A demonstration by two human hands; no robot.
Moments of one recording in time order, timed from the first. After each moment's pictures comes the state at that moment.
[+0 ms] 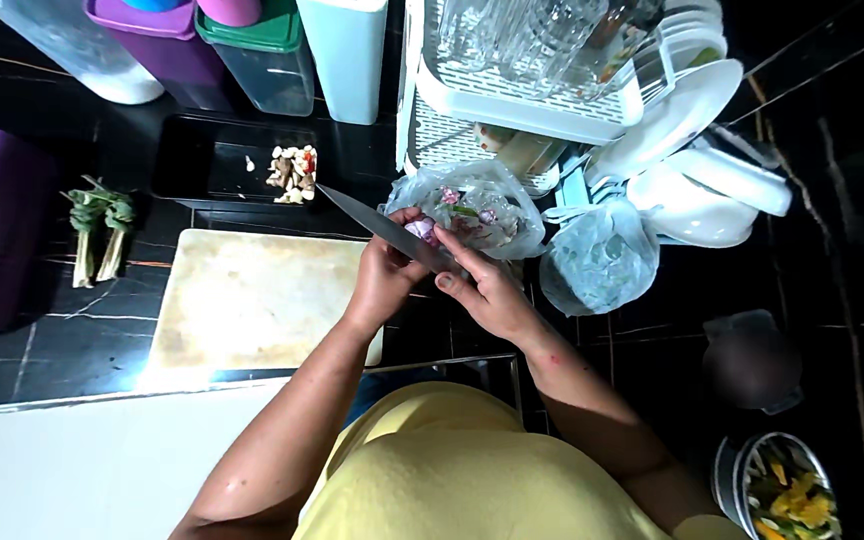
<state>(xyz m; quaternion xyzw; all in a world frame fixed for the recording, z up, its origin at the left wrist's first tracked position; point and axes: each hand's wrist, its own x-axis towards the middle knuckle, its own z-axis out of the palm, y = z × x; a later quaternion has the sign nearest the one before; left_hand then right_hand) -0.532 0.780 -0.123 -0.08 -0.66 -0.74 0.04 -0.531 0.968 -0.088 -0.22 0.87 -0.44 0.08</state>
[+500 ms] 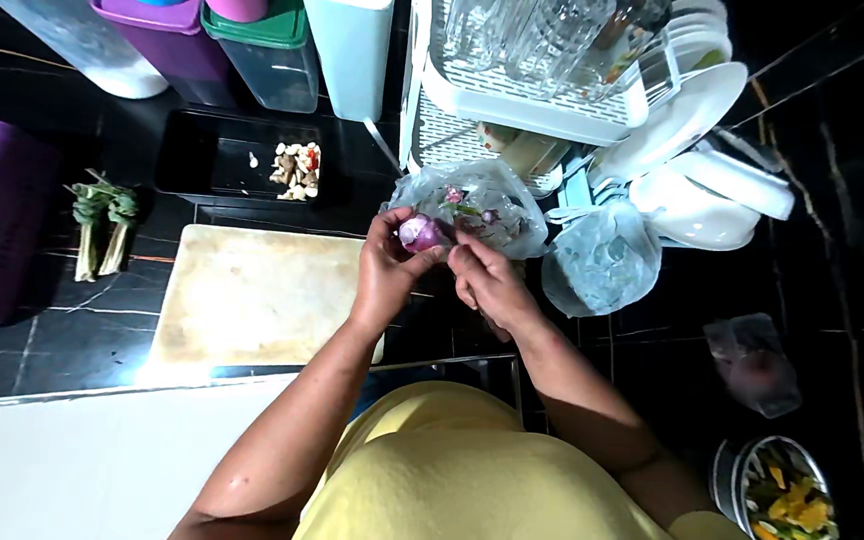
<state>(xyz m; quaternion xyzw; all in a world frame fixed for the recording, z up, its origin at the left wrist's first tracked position) -0.528 0.785 -0.118 0.01 -0.65 -0.76 0.05 -0.534 0.956 -0.084 -0.07 0.77 -0.62 0.16</state>
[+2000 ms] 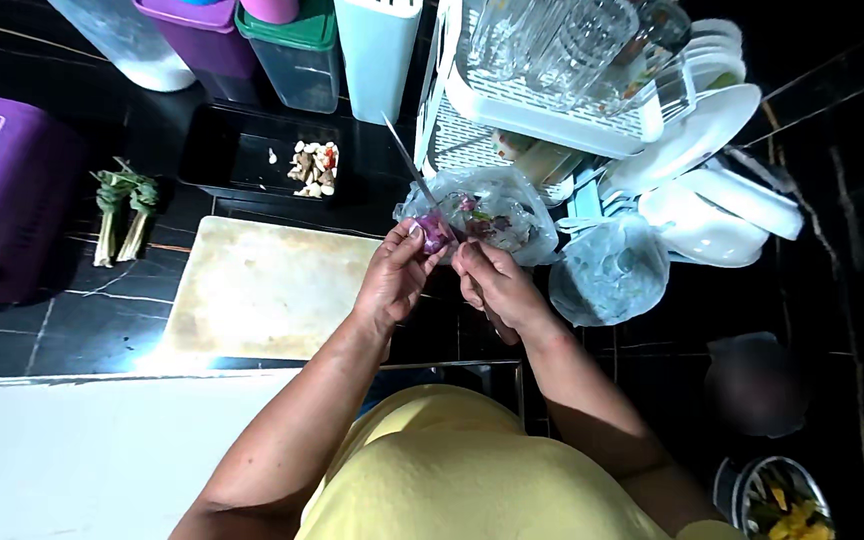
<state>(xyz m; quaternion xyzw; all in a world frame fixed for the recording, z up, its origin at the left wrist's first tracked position) -0.535 0.780 -0.135 0.12 -0.27 -0.95 -0.08 -0.541 0.948 -0.079 -0.08 0.74 -0.62 0.23</state>
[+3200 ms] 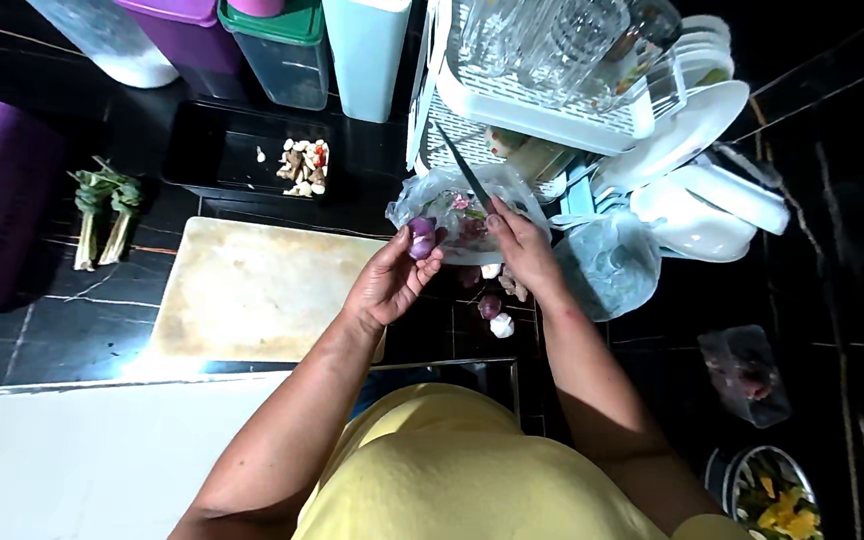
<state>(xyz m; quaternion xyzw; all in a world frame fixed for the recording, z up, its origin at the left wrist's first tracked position) -0.533 0.769 -0.142 0.06 -0.18 -0.96 -0.21 -0.580 0.995 -0.085 -0.04 0.93 -0.36 0.07</state>
